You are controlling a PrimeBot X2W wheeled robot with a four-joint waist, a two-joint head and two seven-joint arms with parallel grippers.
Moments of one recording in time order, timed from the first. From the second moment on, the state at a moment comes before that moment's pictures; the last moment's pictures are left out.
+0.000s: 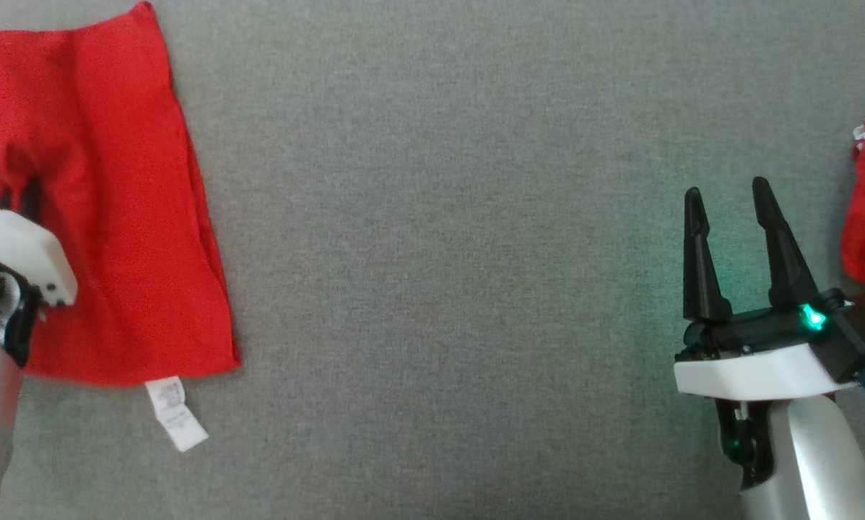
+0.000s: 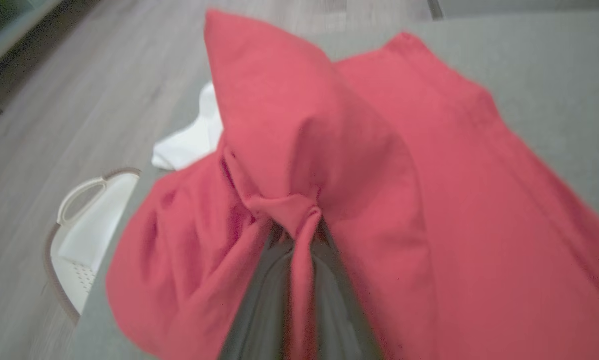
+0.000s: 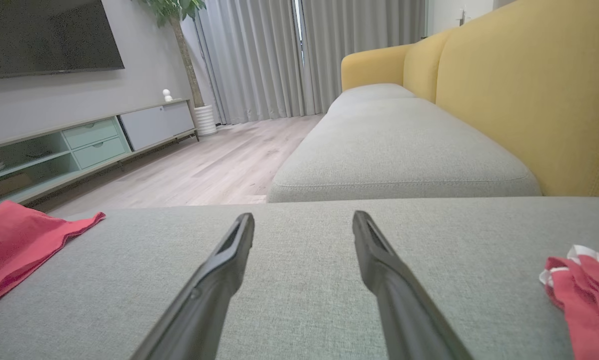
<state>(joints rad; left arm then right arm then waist) -0.79 0.46 -0.33 1.02 -0.47 -0.13 0.09 -0.11 -0.05 0.06 0.00 0.12 0.13 -0.25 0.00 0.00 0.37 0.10</state>
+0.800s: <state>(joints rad) -0.73 0.26 -0.53 0.41 -0.50 -0.06 -0.08 -0.08 -0.05 0.10 0.03 0.21 0.13 -0.25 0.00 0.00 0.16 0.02</state>
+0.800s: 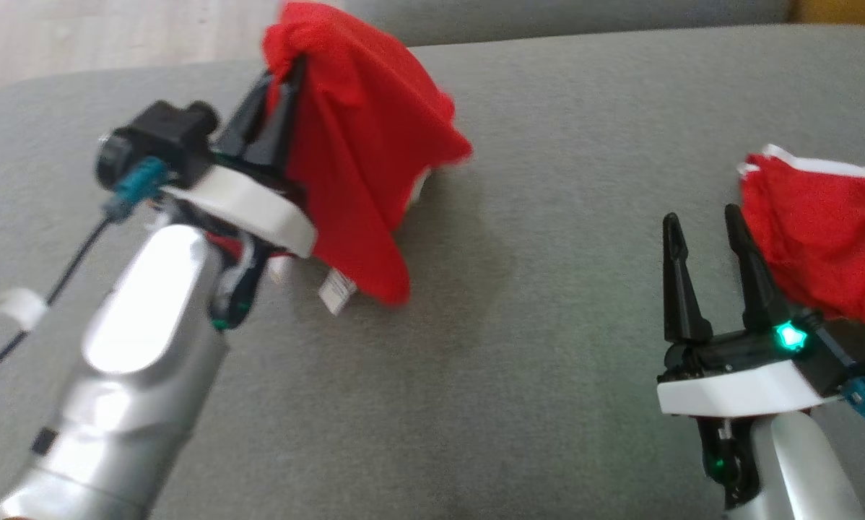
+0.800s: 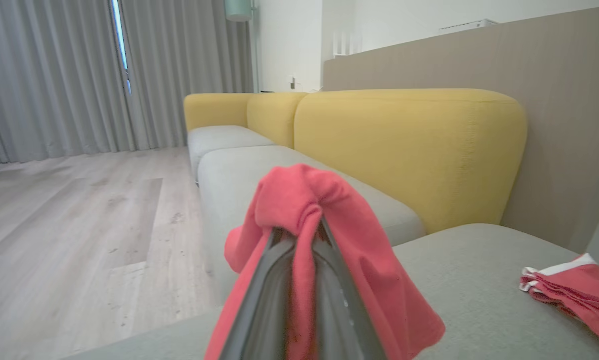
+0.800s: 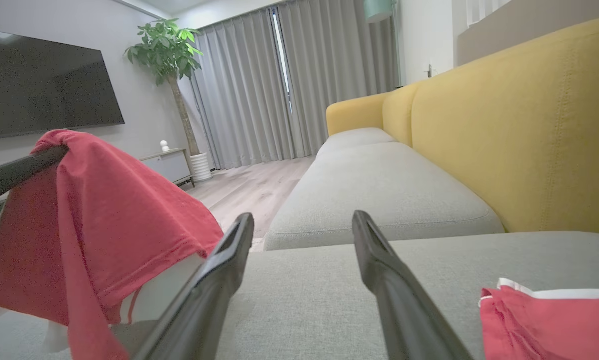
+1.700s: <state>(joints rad) -0.46 0.32 -0.44 0.35 -0.48 0.02 -0.25 -0.07 -0.05 0.09 0.05 0.18 0.13 -0.25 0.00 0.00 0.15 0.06</state>
